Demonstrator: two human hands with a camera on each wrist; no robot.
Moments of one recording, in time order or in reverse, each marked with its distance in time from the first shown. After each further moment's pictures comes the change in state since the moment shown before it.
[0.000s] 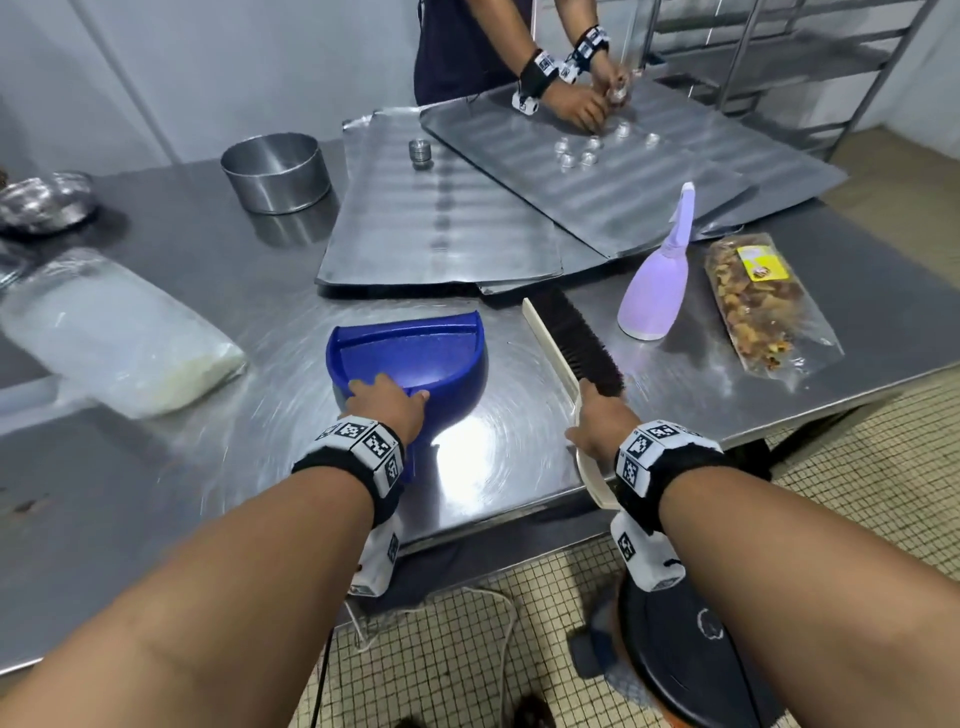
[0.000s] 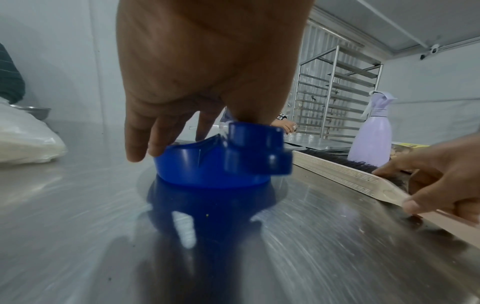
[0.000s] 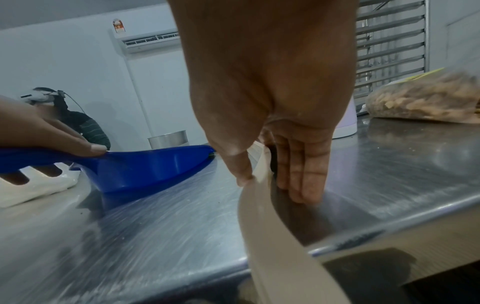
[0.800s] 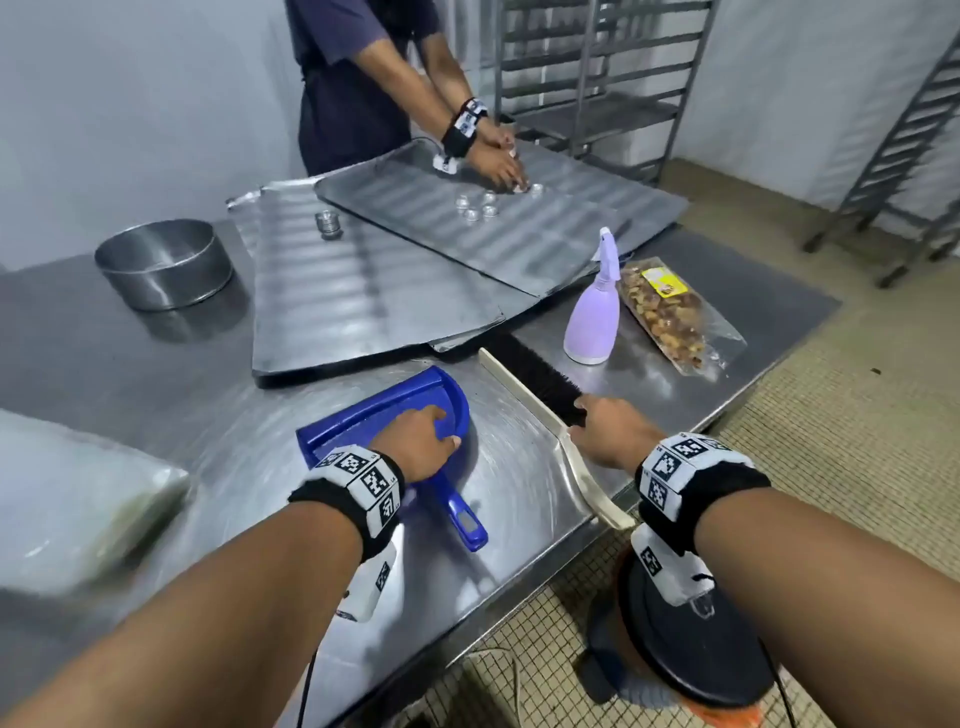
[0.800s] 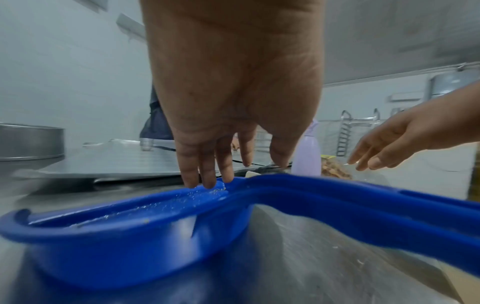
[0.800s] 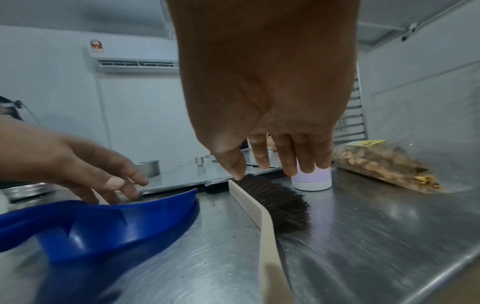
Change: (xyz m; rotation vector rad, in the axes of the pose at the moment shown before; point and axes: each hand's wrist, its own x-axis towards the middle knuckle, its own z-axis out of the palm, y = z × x) left_hand 0.046 0.024 -0.029 0.091 -0.280 0.716; right_hand -0.021 -0.021 -0.032 -0.004 0.211 0.133
